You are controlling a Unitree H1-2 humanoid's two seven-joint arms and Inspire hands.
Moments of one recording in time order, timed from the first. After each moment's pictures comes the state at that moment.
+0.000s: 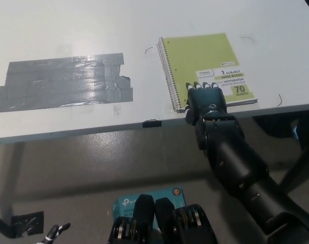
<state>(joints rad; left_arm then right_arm) 0.27 0.38 0.01 -0.22 -0.13 0.32 -0.31 -0.84 -0.02 0.39 0.63 -1.24 0.47 0.41</state>
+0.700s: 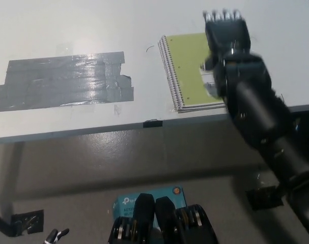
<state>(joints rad) 0.28 0.38 0.01 -0.18 -0.13 0.32 -0.31 -1.08 -0.14 0.38 0.49 -1.23 0.47 0.44</state>
